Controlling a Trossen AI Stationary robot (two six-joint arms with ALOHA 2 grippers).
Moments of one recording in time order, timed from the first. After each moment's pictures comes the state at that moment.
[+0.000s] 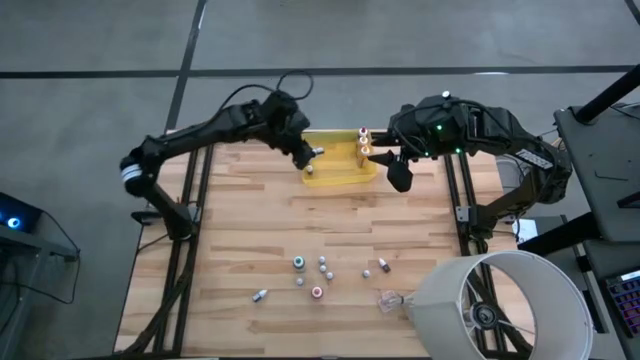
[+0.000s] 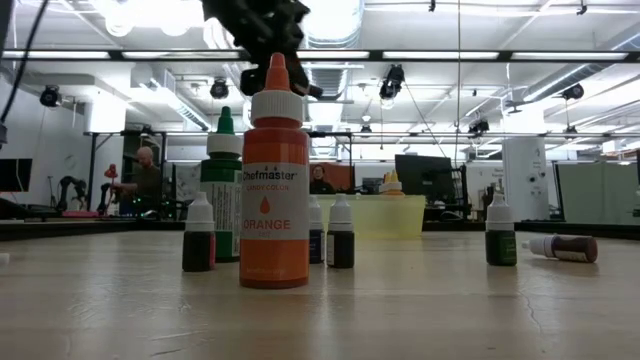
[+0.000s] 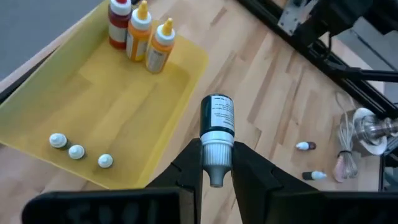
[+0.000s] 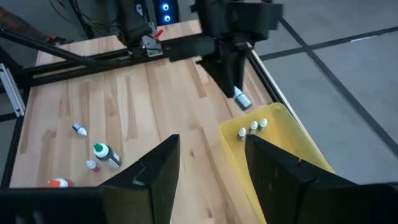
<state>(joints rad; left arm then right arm) 0.48 1.58 1.57 -0.75 0.27 -0.27 -0.14 1.42 1.90 -1.10 0.08 0.13</state>
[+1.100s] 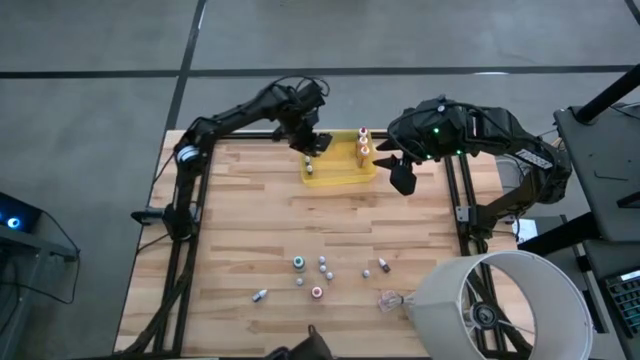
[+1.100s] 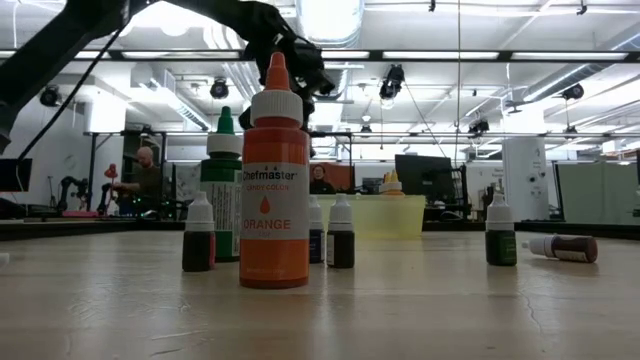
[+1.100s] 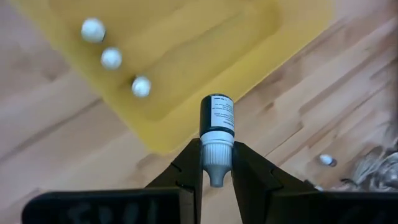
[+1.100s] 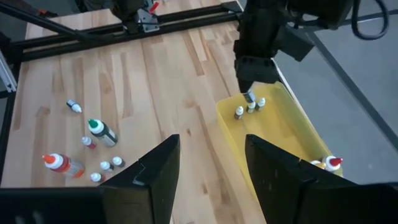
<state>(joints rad) 0.59 2.03 2.02 -1.26 0.32 -0.56 -0.14 1.42 1.90 -1.19 0.08 0.12</state>
